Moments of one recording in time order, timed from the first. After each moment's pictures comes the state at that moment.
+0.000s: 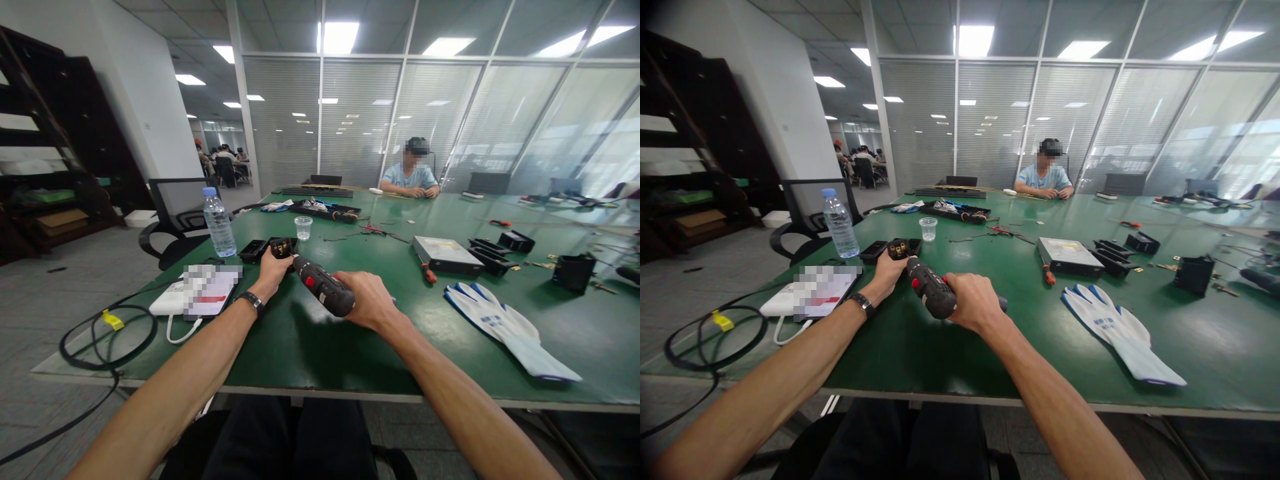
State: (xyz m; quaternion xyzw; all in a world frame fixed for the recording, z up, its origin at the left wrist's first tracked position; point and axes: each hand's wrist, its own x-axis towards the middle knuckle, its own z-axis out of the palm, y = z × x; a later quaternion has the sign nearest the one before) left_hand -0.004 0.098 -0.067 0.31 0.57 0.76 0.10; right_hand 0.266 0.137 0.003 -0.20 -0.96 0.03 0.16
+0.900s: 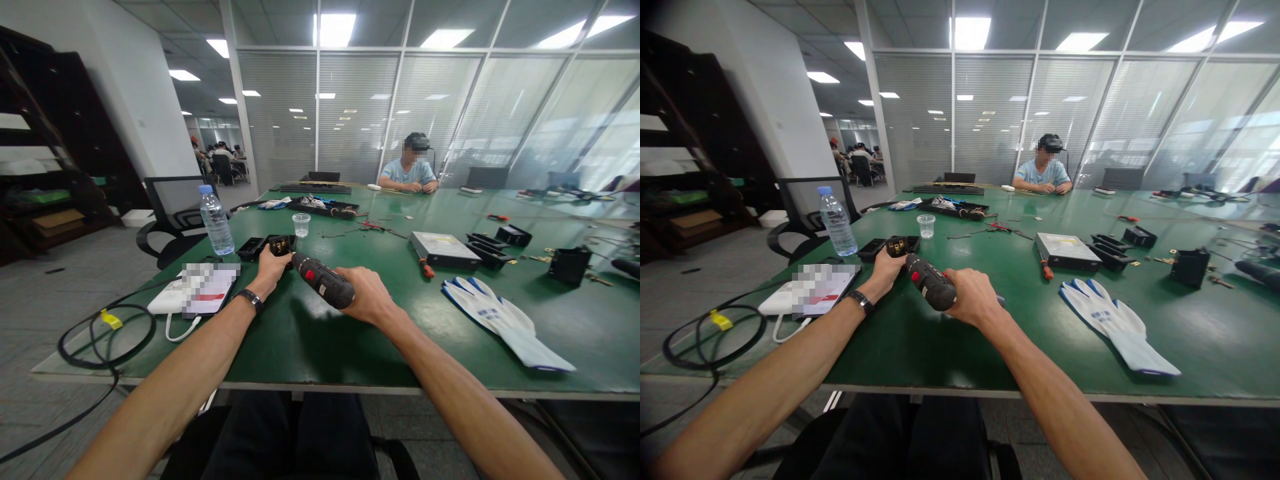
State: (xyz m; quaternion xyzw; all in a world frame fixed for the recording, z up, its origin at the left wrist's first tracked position) left_hand -0.005 0.098 -0.066 0.31 0.58 0.75 0.09; right_hand 0.266 0.142 -0.002 -0.20 -0.96 0.06 0.18
